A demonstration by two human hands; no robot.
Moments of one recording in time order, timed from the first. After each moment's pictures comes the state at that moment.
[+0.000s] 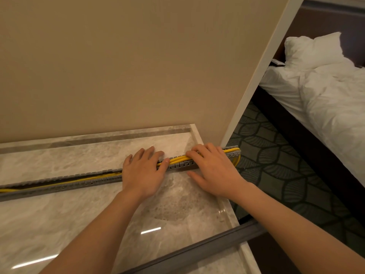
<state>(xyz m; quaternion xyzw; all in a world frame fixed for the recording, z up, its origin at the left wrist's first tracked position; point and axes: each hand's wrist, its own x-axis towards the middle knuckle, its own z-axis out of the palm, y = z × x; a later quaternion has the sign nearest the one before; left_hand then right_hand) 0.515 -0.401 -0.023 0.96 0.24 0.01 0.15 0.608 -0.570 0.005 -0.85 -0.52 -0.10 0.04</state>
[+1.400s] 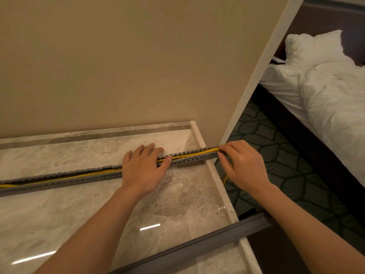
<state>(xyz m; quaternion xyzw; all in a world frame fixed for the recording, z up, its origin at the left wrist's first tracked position) 0.512 -0.401 -0.022 0.96 0.23 0.01 0.14 0.631 -0.619 0.000 -0.88 -0.41 -0.21 0.12</state>
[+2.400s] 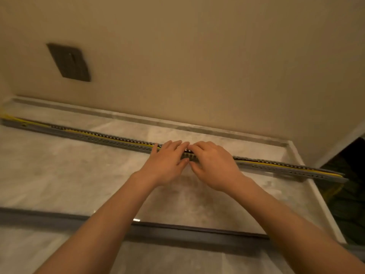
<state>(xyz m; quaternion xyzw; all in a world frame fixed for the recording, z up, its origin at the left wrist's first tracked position) 0.325 -0.282 0.018 0.95 0.26 0.03 0.17 0.434 -0.387 0.038 -0.77 -0.63 -0.05 0.08</state>
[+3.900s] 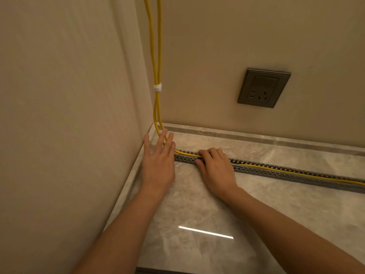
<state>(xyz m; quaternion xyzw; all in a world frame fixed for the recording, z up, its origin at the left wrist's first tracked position) -0.006 0.123 -0.013 0.92 0.34 0.04 -0.18 0.129 0.028 -0.049 -0.83 -0.52 -0.10 0.19</state>
